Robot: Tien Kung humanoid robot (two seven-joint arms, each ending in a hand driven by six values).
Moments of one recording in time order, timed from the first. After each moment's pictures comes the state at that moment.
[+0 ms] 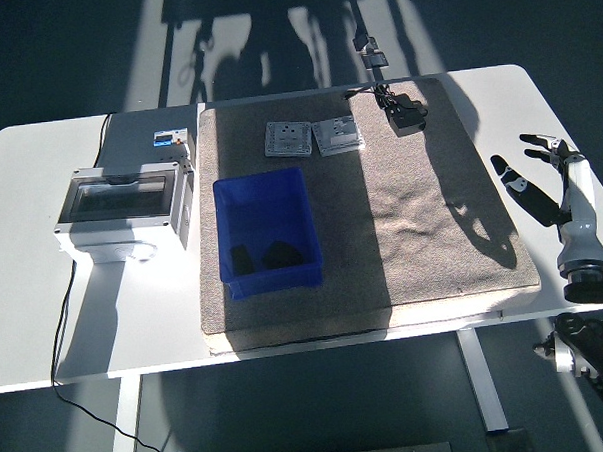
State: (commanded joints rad) left arm -0.04 0.05 -1.33 -0.18 1.47 -0.03 0.31; right arm 0.12 -0.21 1.16 1.34 -1.28 -0.63 0.32
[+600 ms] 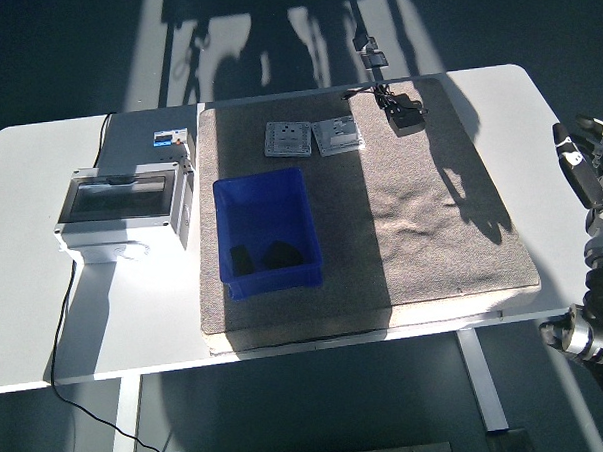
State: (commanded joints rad) left arm -0.06 0.09 -1.32 -0.18 1.43 -0.01 0.31; right arm 0.13 -0.21 1.20 1.37 -1.04 -0.65 0.40
